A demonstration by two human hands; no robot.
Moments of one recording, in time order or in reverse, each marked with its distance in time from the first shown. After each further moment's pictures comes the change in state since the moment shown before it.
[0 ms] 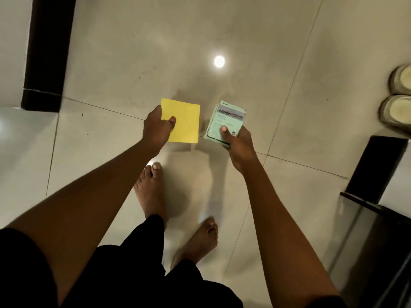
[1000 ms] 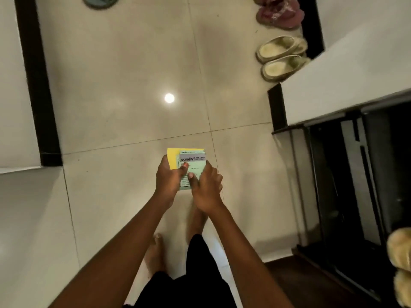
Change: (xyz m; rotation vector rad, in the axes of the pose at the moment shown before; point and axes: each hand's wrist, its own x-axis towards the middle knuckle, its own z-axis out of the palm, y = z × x) left_hand -0.284 0.022 -0.018 -0.107 -0.337 0.091; right_hand -0.309 0.019 0.009 -0.540 0.368 -0.065
